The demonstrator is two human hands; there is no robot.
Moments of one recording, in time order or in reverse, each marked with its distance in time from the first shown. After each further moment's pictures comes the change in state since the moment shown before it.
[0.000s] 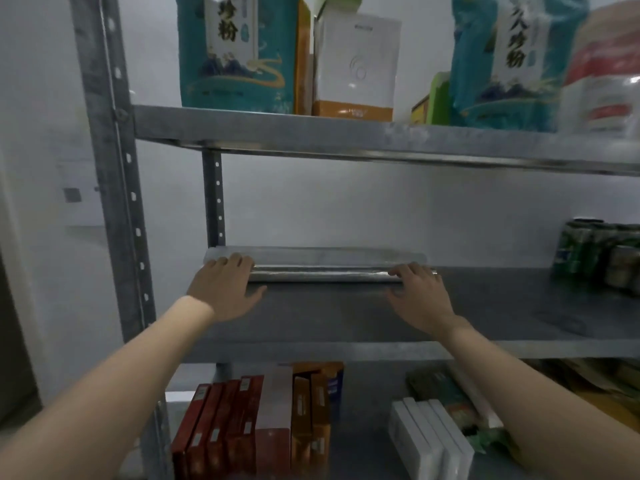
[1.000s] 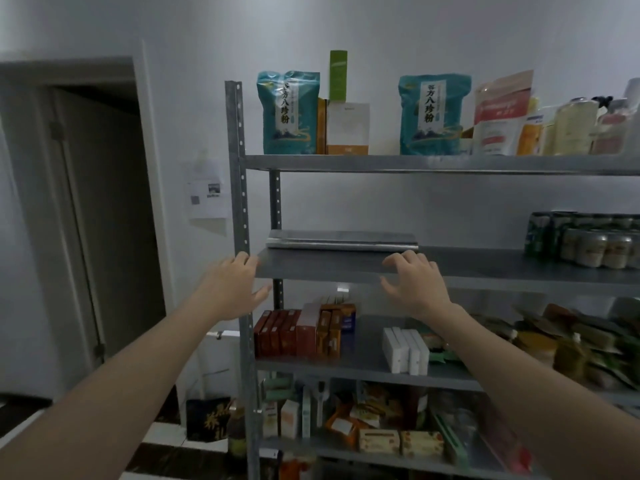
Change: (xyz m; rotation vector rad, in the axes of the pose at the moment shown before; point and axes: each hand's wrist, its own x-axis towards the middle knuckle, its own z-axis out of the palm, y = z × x) left_hand -0.345 0.132 -0.219 0.047 0.063 -0.132; right_hand -0.287 -0.050 -0.225 0.095 0.033 -0.201
